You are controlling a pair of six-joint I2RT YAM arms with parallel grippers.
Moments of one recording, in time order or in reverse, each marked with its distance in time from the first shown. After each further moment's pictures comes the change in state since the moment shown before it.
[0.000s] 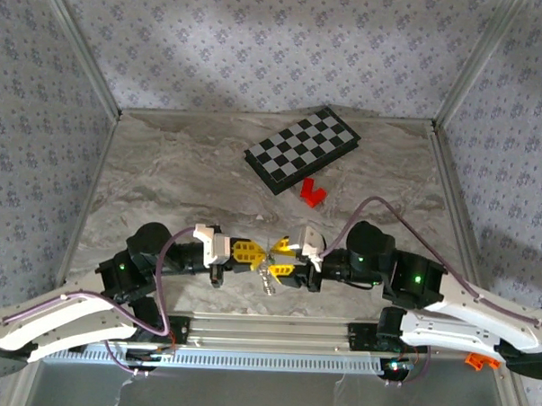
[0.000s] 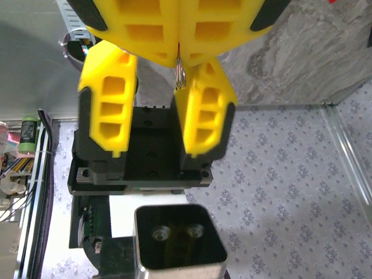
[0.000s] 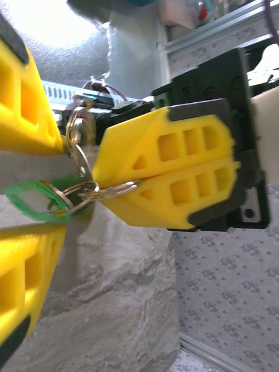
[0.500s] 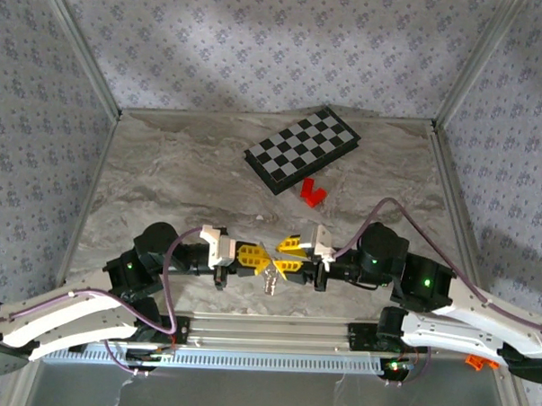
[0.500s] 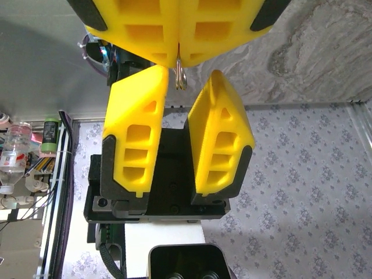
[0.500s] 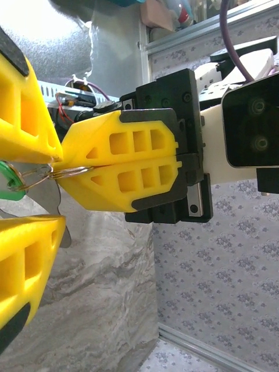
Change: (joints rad) left arm 0.000 0.034 -0.016 0.046 0.063 -0.028; right arm -0.011 -0.046 -0.011 0.034 -0.002 0.000
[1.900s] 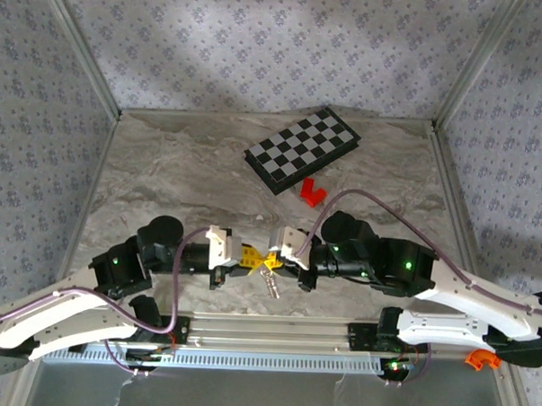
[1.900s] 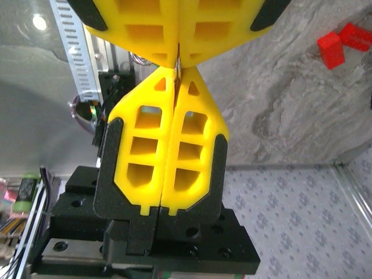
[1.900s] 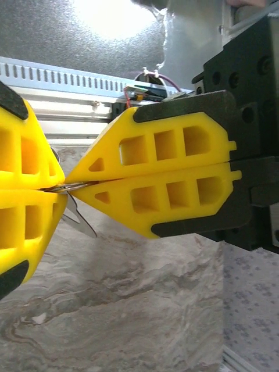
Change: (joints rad) left arm 0.000 -0.015 0.129 -0.377 -0.088 0.105; right arm 0.034 0.211 0.217 -0.307 0.042 -0.108
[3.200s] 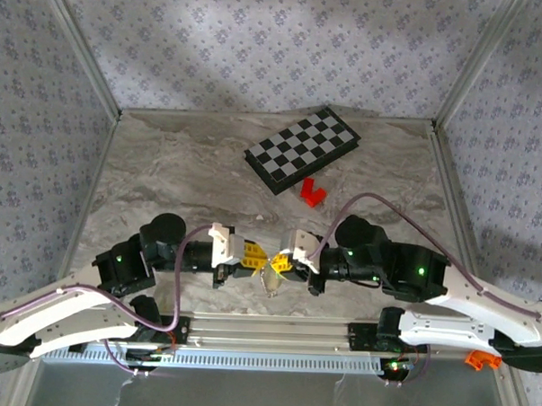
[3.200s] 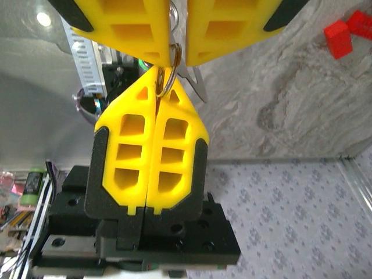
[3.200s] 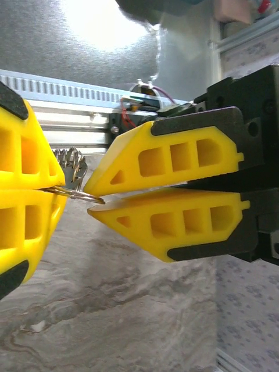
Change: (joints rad) left arm -0.003 0.057 0.038 -0.014 0.017 0.000; right arm 0.000 -0.054 -0.020 -0.035 -0.021 0.021
